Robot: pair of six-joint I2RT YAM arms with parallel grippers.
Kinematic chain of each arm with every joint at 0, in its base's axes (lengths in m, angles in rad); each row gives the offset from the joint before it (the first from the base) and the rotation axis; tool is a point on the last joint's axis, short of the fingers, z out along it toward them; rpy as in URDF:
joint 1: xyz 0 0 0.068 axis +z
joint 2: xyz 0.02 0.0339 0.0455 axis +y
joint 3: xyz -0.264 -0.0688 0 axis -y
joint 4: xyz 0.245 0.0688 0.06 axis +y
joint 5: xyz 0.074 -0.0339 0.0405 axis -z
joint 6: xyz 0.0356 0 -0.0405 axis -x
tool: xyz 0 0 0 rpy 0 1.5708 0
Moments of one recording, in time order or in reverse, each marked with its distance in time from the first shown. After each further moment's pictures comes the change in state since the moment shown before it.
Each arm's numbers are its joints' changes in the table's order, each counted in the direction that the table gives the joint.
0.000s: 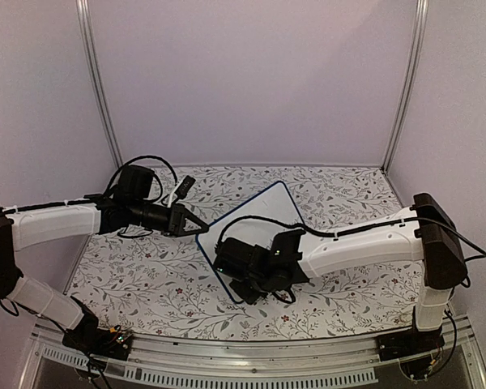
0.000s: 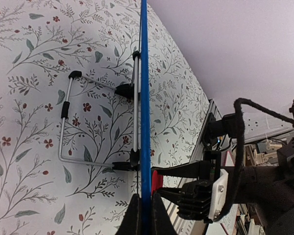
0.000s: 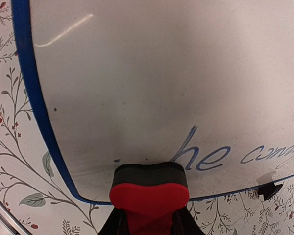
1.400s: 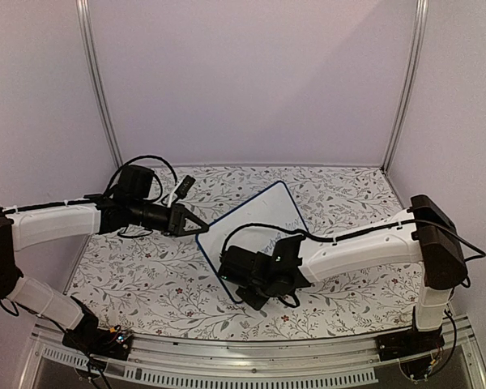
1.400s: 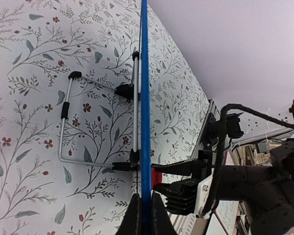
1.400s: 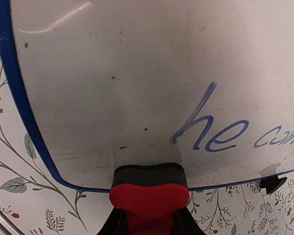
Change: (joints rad) left arm 0.000 0.000 0.000 -0.002 0.001 0.000; right arm 0.002 0.001 -0.055 0.014 -0.008 0.025
